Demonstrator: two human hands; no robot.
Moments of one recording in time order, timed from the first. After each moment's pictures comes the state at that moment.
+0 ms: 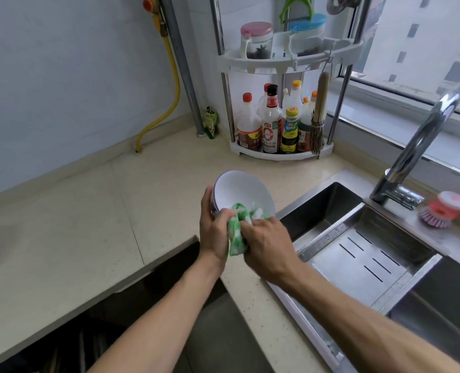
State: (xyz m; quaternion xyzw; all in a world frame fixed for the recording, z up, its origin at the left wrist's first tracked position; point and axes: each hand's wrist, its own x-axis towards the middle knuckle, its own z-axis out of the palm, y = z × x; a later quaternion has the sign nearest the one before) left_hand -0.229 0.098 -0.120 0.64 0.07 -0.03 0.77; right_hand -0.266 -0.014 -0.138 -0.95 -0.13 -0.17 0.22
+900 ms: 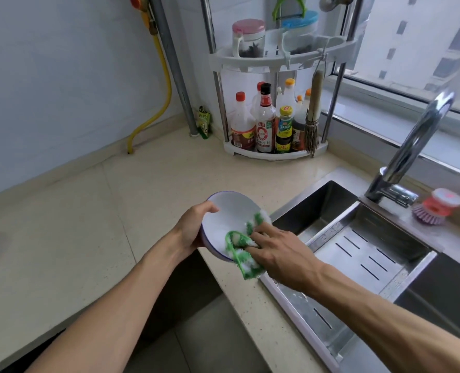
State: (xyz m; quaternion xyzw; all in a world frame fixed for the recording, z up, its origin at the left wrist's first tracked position) left_hand -0.187 0.140 -0.105 0.74 0.07 -0.29 0.60; right_hand -0.270 -0.057 -0.161 -0.94 -0.30 -0.15 0.06
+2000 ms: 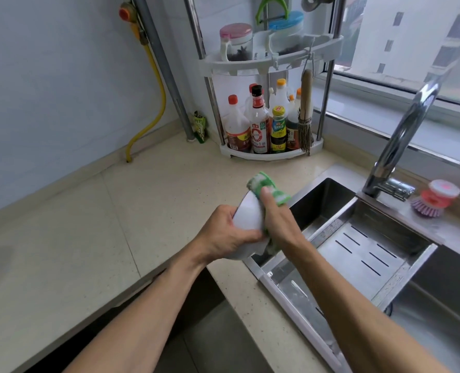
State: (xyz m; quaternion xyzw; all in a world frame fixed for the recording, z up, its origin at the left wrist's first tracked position) left_hand -0.221 0.087 -0.079 0.81 -0.16 -0.24 0.51; right_hand -0.246 -0.045 -0.114 -0.68 0.14 -0.01 0.72
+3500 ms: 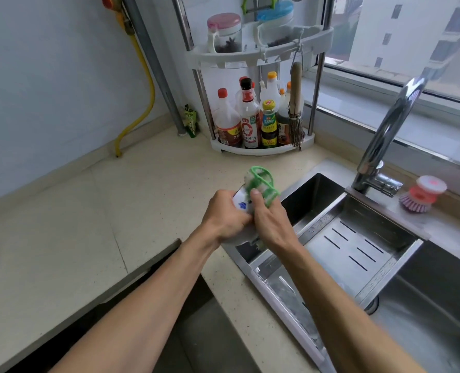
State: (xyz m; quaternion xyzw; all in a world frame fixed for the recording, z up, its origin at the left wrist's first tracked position) left_hand -0.209 0.045 -0.085 0.87 -0.08 -0.18 0.46; right_hand -0.241 -0.061 -0.138 -0.73 0.17 -0.04 0.66
